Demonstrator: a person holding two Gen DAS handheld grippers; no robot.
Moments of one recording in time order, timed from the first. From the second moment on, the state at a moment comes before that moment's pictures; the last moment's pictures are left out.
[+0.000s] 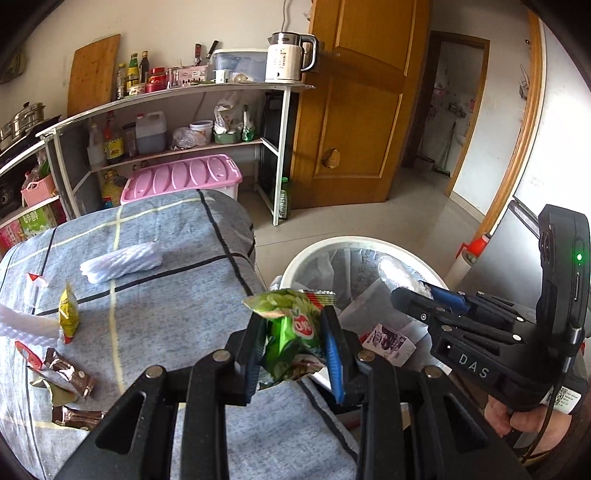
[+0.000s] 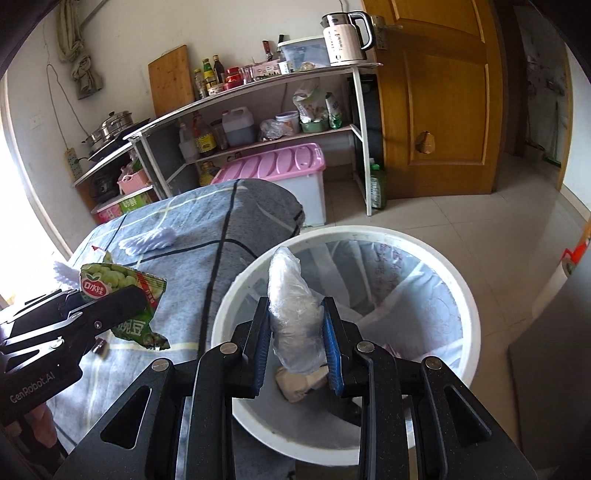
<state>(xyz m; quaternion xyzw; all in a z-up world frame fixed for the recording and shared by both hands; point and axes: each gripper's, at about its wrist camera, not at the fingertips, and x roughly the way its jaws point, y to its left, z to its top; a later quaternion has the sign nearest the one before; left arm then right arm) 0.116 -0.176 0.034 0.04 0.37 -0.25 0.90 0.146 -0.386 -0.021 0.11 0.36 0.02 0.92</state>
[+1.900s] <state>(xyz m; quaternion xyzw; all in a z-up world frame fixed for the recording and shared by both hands) 0.105 -0.106 0.029 0.00 0.36 -0.17 0.92 0.144 -0.342 -0.023 0.11 0.38 0.03 0.92</state>
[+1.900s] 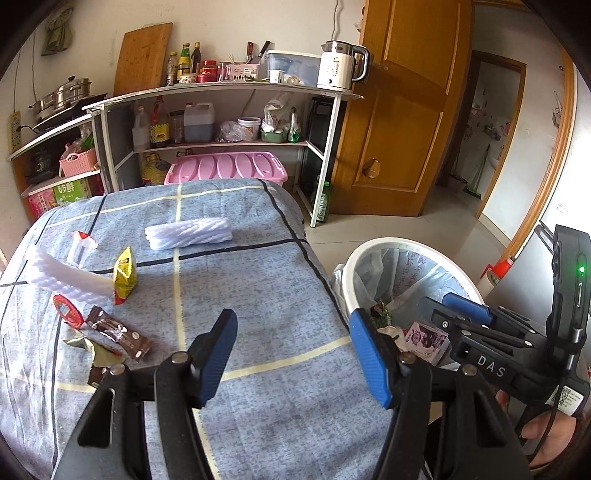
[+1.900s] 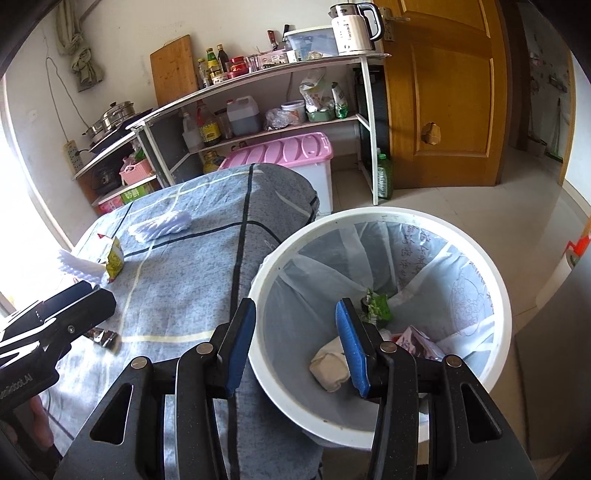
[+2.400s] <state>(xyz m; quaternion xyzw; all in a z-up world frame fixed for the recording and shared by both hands) 0.093 -0.019 0.027 -0.01 0.35 -0.09 0.93 0.153 -0.259 -0.024 0.08 0.38 0.11 0.91</state>
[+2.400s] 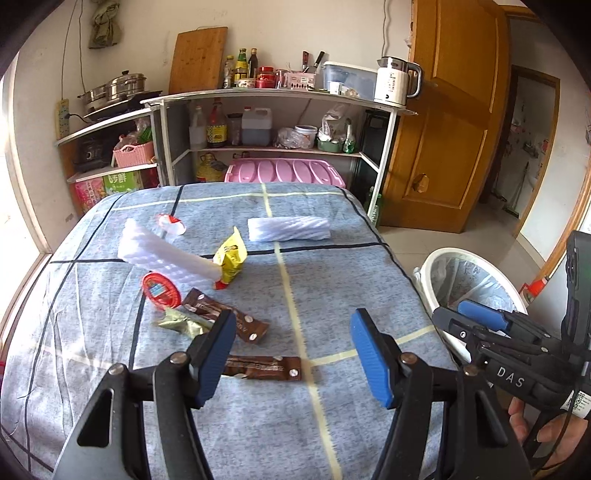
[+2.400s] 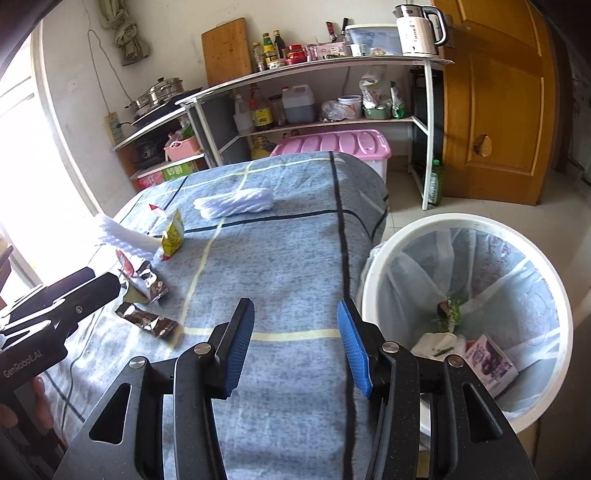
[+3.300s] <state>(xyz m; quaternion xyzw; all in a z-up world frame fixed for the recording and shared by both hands) 0.109 0.110 -0.009 -0.07 0.38 -0.01 0.92 0.178 -0.125 -0.053 -0.01 0.41 0.27 0.87</state>
